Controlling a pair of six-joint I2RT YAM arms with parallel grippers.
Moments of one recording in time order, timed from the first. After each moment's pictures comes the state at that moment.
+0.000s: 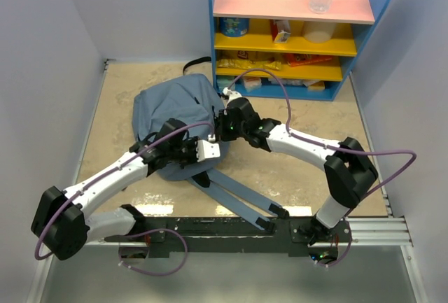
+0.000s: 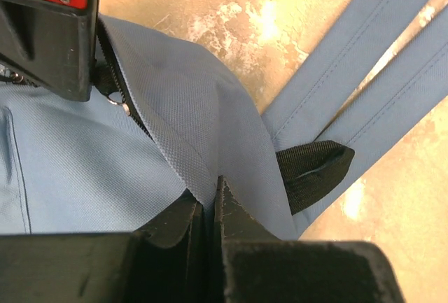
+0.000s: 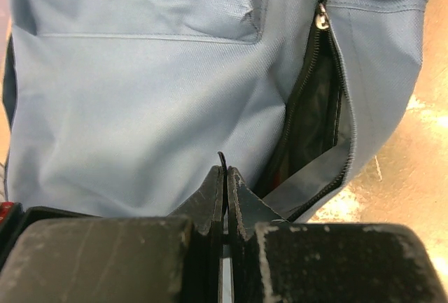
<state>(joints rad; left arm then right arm) -0.63 1.16 0.75 -0.43 0.38 0.74 0.78 1.66 1.16 -0.13 0.01 0.57</state>
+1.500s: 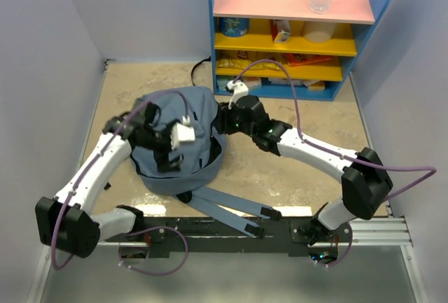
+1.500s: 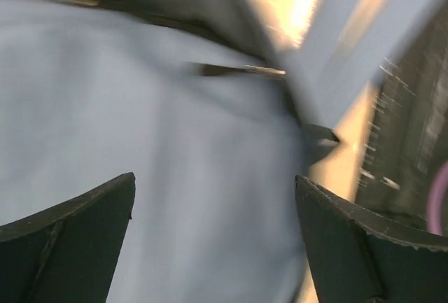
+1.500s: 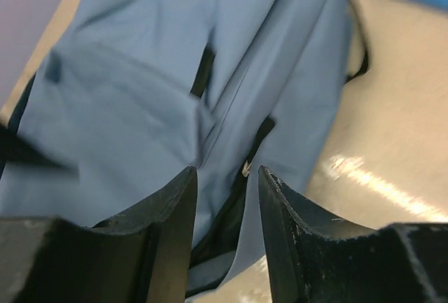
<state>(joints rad) -0.37 1.14 0.93 -1.01 0.59 0.96 0.76 1.53 1.14 -0.02 0.08 0.40</state>
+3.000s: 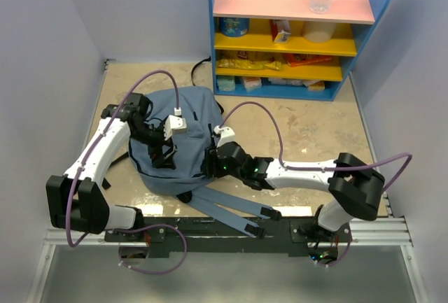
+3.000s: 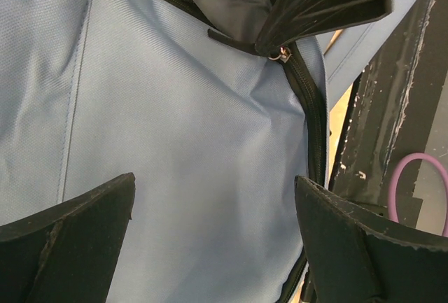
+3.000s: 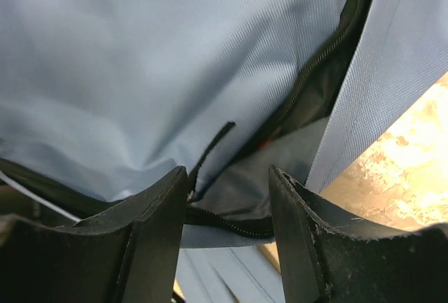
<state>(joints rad) -0.14 1.35 1.11 -1.17 0.74 1.05 1.10 1.54 0.84 0.13 0.24 0.68</state>
